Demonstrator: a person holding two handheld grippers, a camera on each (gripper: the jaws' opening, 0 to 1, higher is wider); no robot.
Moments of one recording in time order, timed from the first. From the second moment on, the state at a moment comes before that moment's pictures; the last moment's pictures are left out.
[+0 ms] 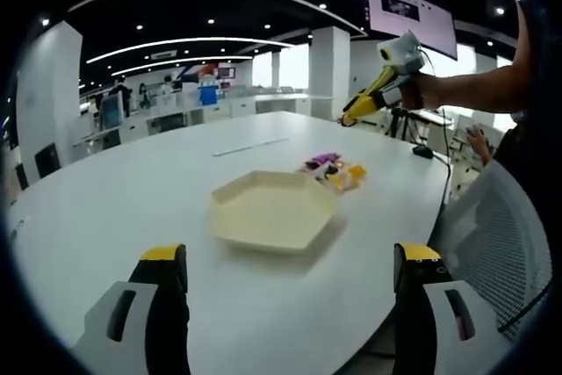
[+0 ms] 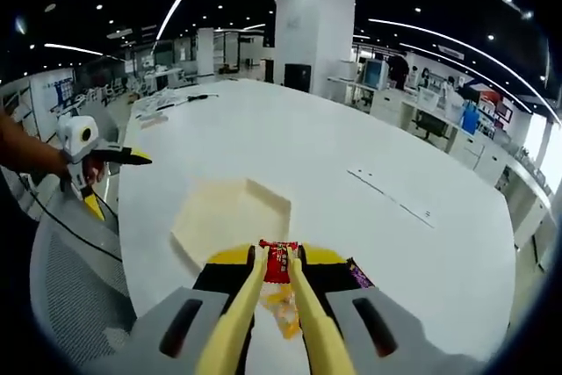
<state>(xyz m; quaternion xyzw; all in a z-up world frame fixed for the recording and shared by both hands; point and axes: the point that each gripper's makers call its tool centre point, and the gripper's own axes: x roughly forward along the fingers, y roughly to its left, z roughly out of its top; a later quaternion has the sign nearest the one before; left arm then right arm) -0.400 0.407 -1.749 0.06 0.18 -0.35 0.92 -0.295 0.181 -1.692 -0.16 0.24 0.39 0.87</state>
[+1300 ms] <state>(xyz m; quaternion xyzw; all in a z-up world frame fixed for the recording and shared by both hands) -0.402 0.406 -1.752 0.07 0.19 -0.35 0.91 -0.290 0.290 -1.697 -0.15 0.21 0.46 0.85</state>
